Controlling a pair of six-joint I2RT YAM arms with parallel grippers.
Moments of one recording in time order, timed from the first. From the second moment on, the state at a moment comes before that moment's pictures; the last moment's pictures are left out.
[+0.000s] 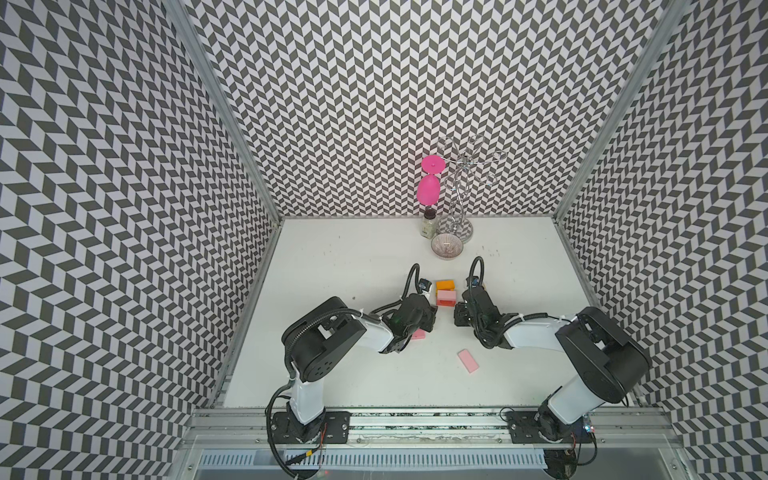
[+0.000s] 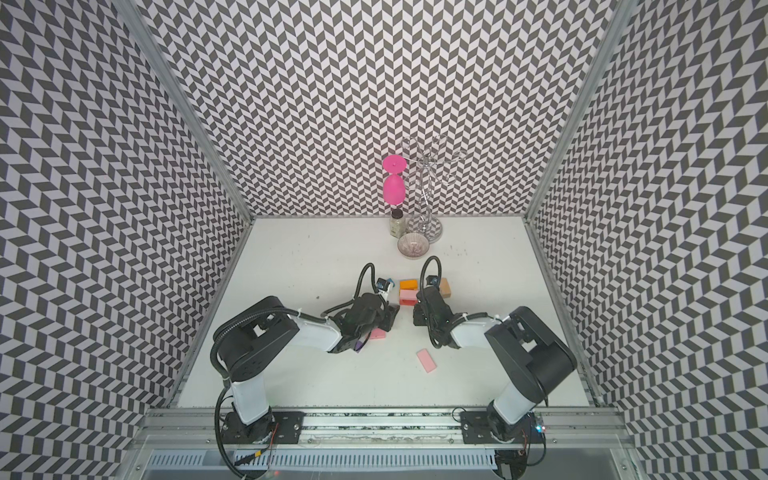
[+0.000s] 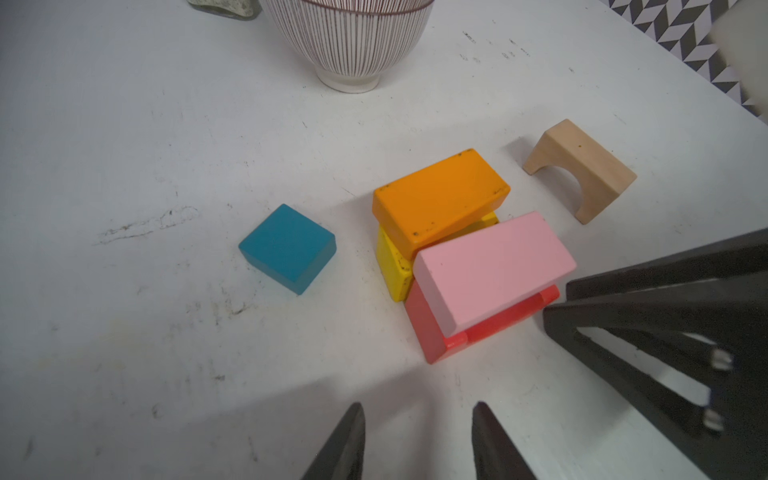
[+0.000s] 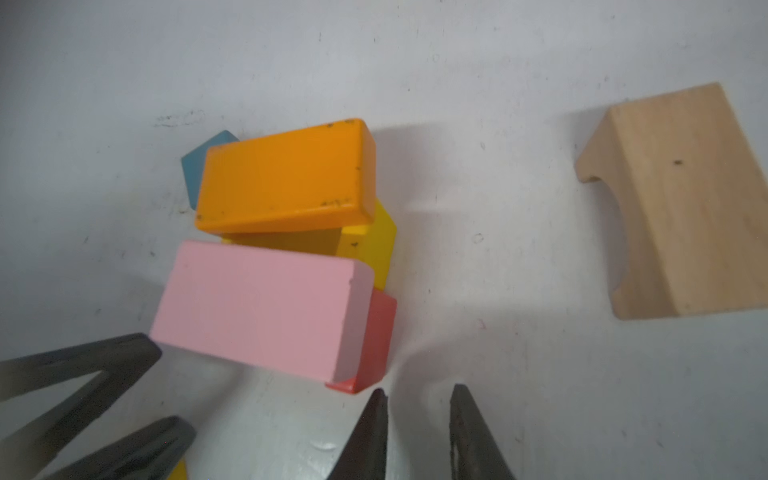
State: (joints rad) left arm -0.86 1.88 0.78 0.55 -0.17 -0.32; right arm 0.60 1.63 0.60 0.23 0.20 0.54
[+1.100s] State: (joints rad) left arm -0.80 1.62 0.81 0.49 -0.18 -0.31; right arm 0.58 1.45 0.69 0.13 0.33 0.54
